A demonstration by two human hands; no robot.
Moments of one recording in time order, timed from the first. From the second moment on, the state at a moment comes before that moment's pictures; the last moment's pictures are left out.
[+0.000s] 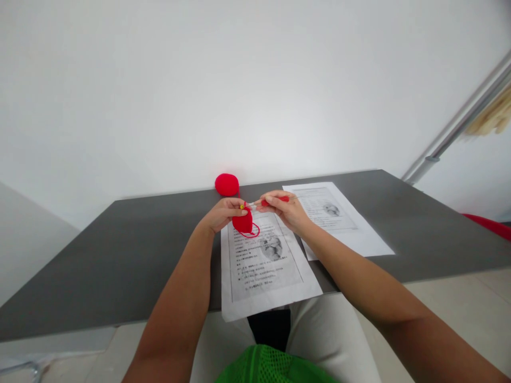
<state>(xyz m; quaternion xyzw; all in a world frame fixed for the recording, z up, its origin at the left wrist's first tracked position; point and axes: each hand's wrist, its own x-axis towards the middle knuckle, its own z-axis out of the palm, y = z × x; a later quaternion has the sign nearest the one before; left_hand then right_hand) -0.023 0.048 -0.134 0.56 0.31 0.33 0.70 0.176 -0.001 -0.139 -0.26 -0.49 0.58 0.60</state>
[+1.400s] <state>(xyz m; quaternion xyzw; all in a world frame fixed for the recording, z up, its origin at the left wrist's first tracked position) -0.011 0.045 -0.128 0.60 0.34 0.41 0.60 0.190 -0.001 -0.138 -0.31 -0.73 0.32 0.52</state>
